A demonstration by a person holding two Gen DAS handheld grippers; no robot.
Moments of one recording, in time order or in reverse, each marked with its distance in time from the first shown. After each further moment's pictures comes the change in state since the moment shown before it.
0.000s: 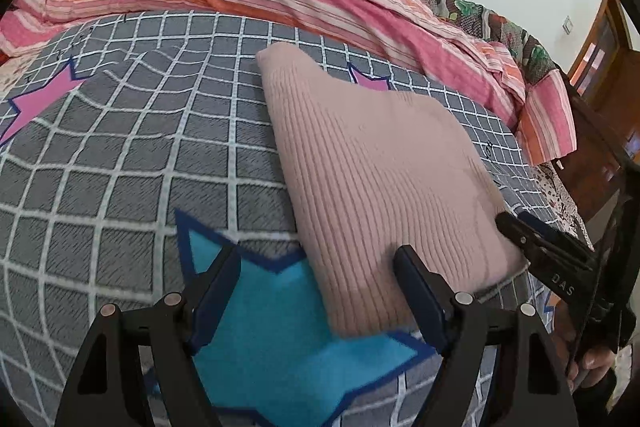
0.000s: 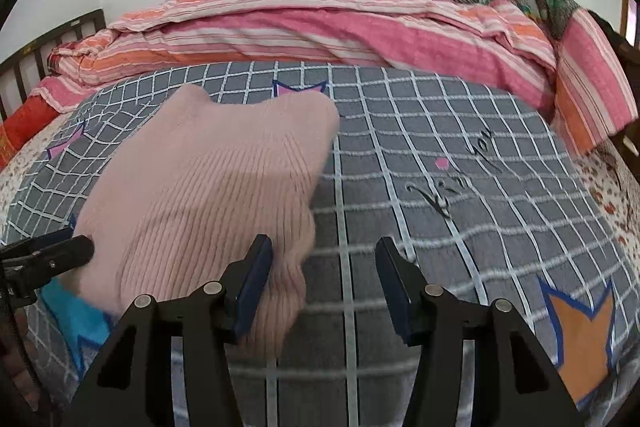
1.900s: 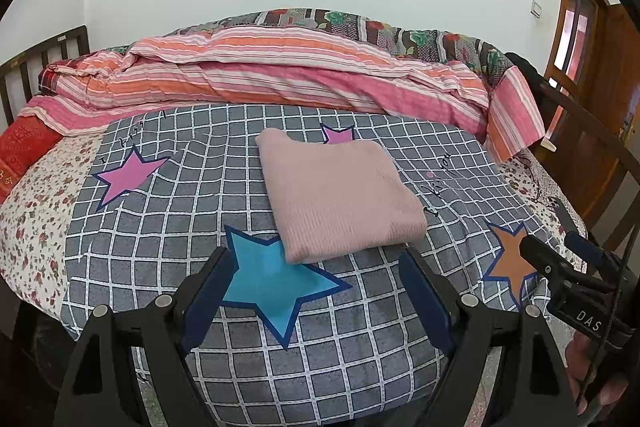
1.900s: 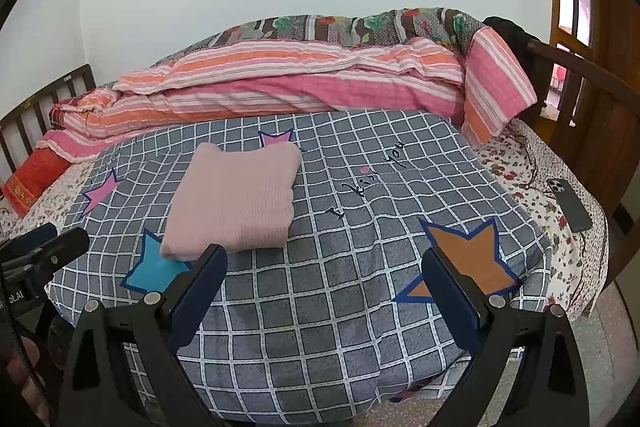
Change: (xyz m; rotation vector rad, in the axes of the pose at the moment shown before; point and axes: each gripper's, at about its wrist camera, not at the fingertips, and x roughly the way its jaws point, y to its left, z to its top) left arm -0.171 -0.088 -0.022 0.146 -0.143 0.147; right arm -0.196 -0.012 -0.023 0.125 -0.103 -0.077
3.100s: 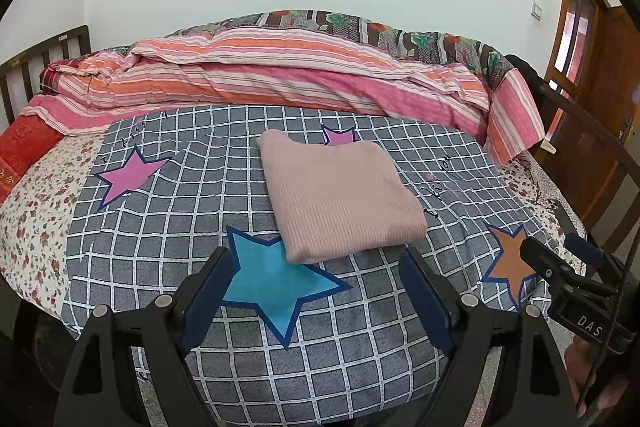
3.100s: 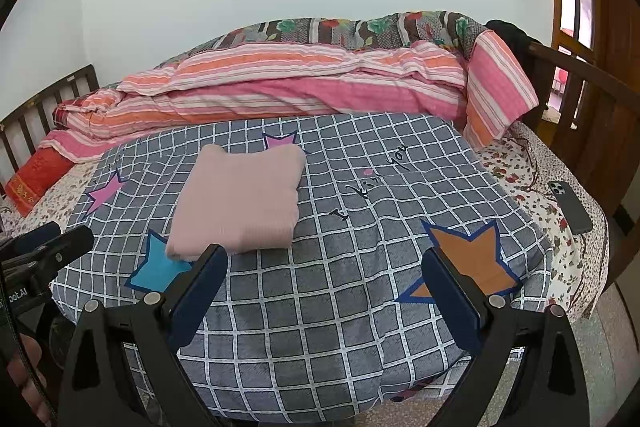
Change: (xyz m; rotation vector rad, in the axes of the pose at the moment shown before) left arm -0.002 0.002 0.000 -0.002 0.001 -0.004; right arm -0.005 0.005 0.001 -0.003 -0.007 0.007
